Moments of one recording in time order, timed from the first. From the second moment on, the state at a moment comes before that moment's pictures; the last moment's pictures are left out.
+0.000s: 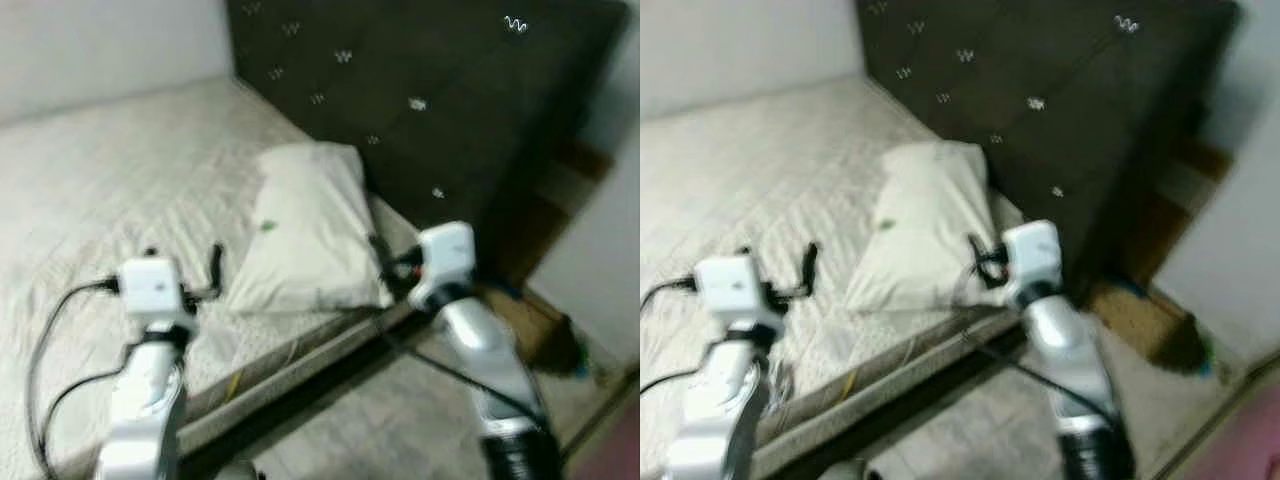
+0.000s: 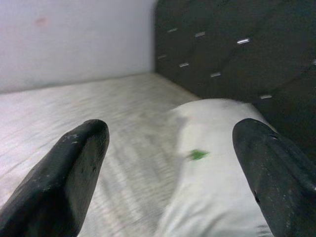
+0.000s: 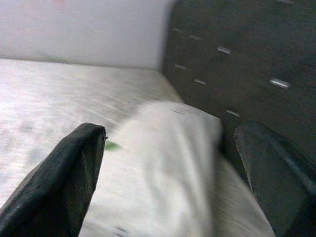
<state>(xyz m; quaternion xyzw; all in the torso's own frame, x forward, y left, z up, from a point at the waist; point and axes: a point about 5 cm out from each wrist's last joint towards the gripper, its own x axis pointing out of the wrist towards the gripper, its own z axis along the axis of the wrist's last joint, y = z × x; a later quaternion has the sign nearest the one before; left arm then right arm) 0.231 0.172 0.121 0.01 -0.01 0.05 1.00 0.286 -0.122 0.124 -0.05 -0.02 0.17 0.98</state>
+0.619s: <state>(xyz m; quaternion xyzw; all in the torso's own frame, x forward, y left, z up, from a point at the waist) 0.231 0.169 0.119 0.00 -0.01 0.04 1.00 0.286 -0.127 0.124 -0.04 -0.02 0.16 0.99</state>
